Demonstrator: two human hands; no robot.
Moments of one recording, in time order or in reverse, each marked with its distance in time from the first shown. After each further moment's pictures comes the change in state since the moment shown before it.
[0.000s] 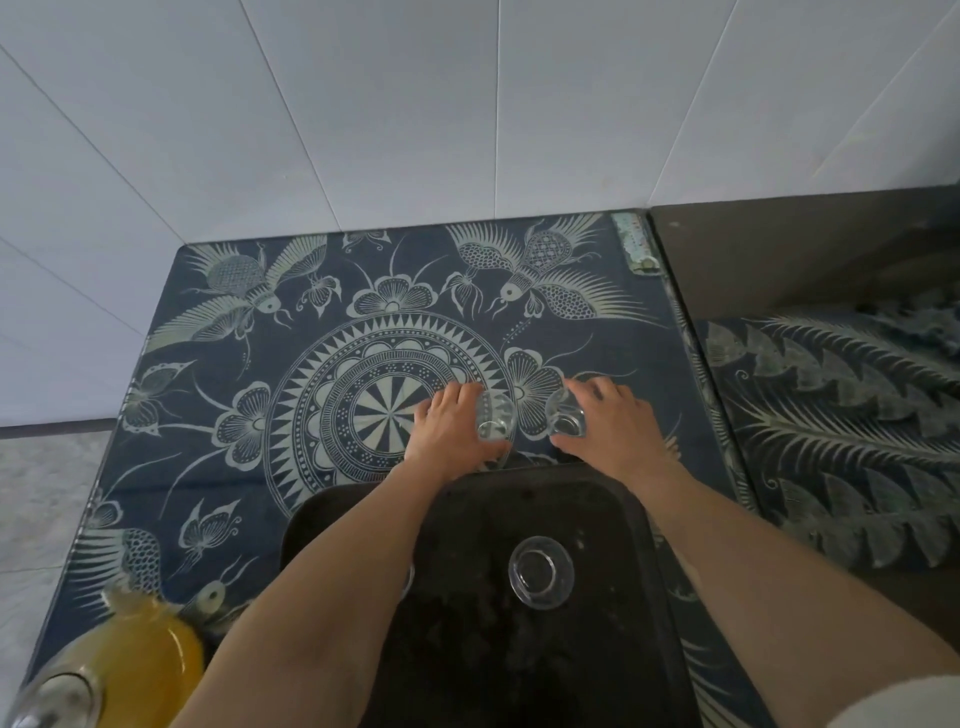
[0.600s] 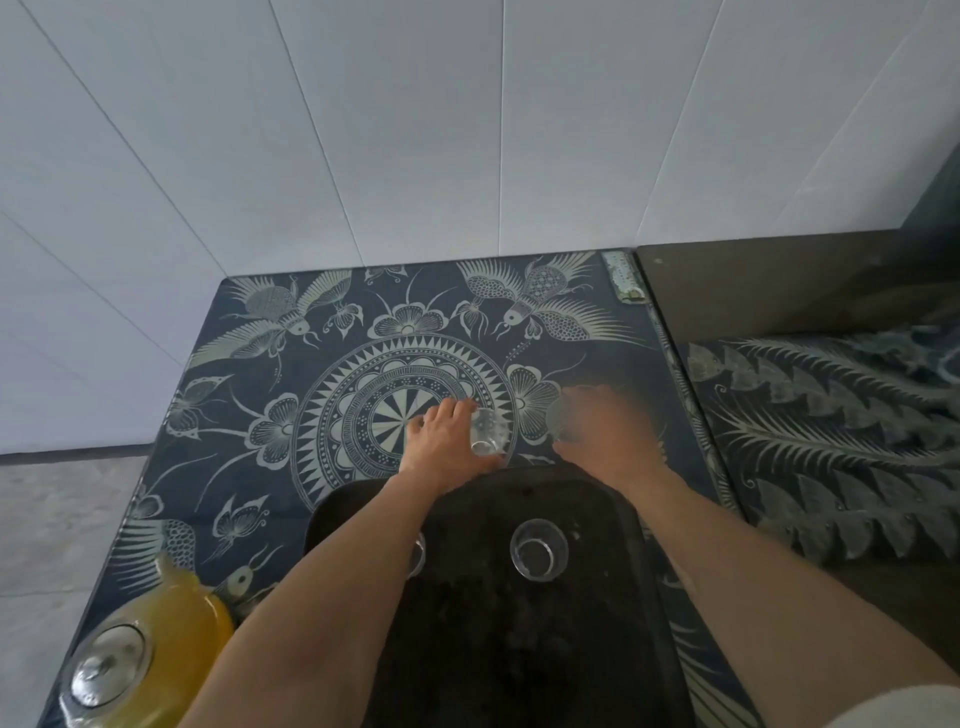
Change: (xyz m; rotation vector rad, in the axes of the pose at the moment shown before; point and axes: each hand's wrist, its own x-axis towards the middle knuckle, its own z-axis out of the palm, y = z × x) left_hand -0.056 0.008 -0.028 0.053 0.055 -0.006; right_hand -0.053 -0.017 -0.028 0.049 0.117 -0.017
